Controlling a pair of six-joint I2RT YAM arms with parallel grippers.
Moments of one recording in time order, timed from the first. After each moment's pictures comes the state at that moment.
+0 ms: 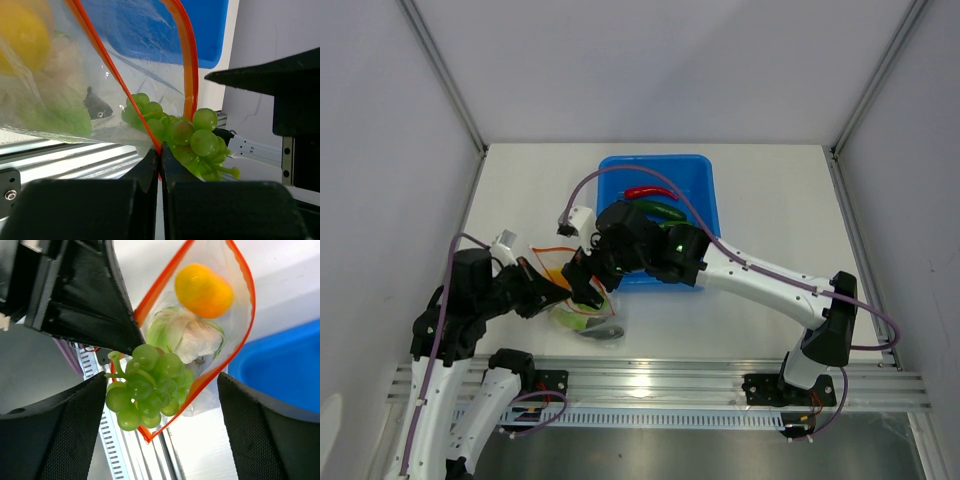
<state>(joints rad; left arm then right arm) -0.15 0.56 0.92 -1.06 0.49 -0.81 1.18 1.68 1.72 -0.64 -0.19 0.10</state>
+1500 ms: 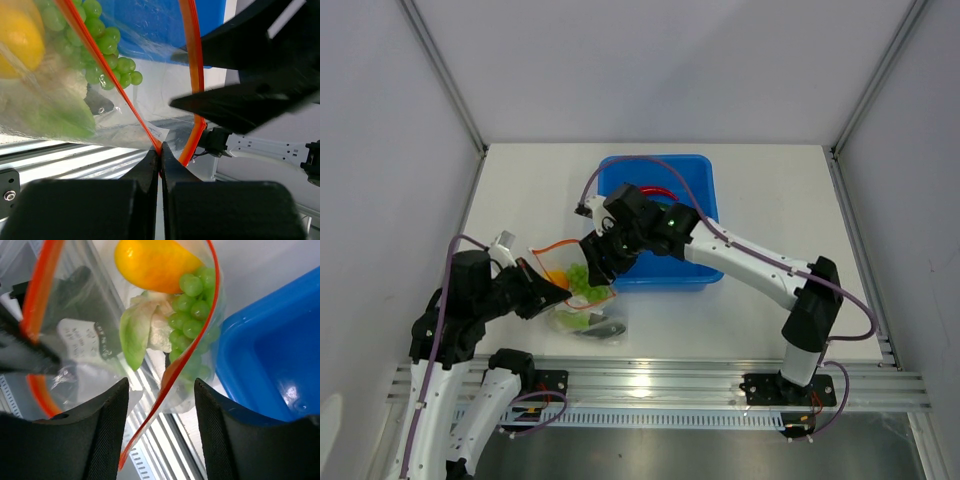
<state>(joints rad) -0.15 0.55 0.92 -1.06 0.49 -0.82 1.02 1.77 1.73 -0.73 -0.35 0.23</state>
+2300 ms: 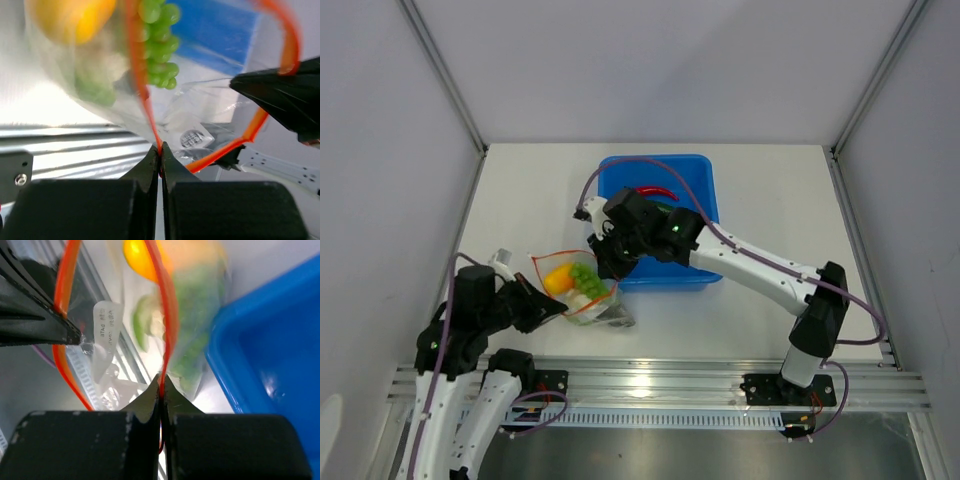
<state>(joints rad) -0.15 0.44 0.86 -1.13 0.40 -0.87 1.06 1.74 1.75 -0.75 -0.24 0.17</state>
